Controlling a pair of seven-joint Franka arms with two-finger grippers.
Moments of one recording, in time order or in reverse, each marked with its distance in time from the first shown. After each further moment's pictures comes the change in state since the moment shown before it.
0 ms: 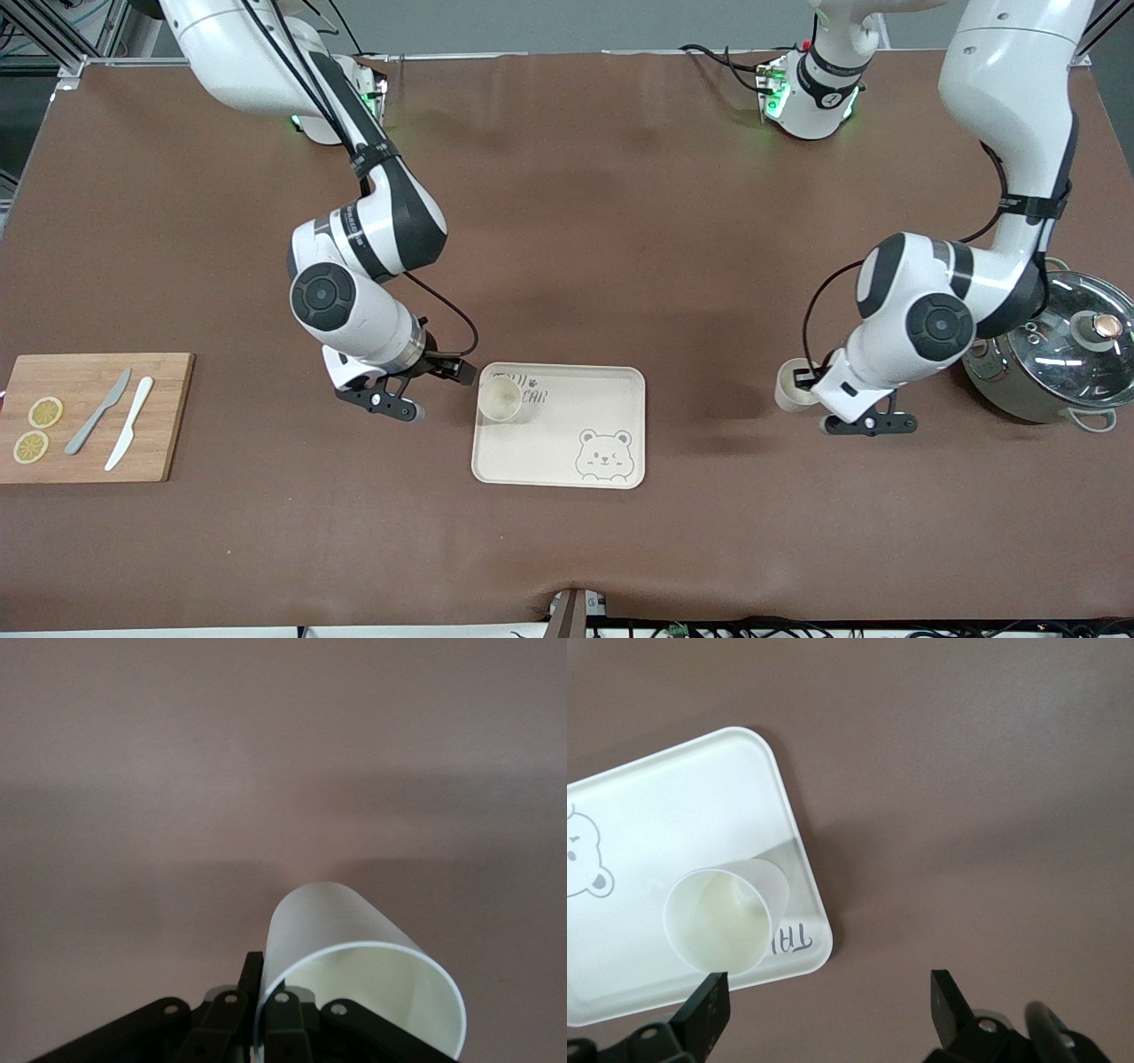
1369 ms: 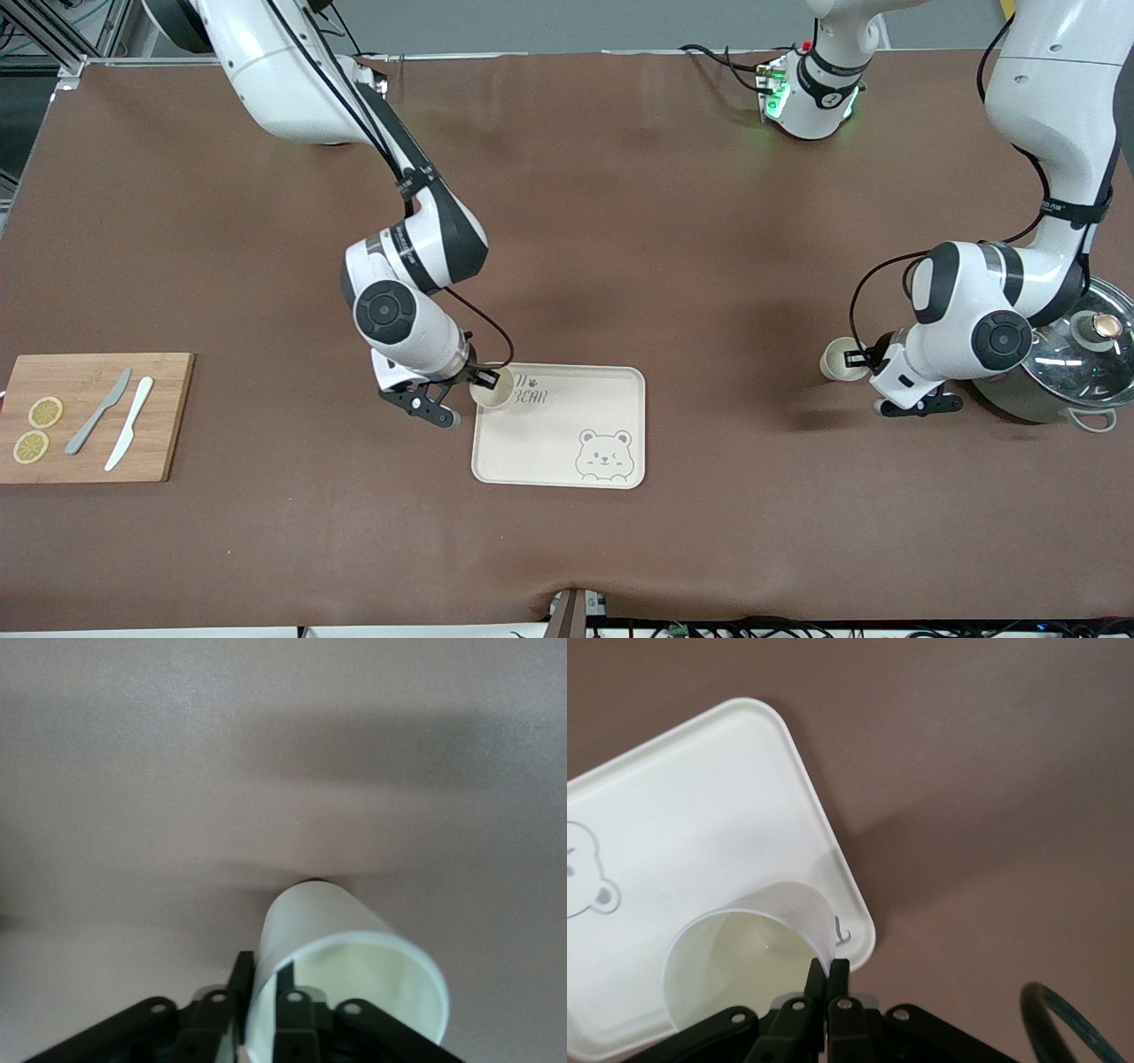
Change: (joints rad) left arm 0.158 0.018 -0.008 -0.129 0.000 0.004 0.057; right arm 0.051 0.076 -0.005 0.129 -0.002 -0.080 0.160
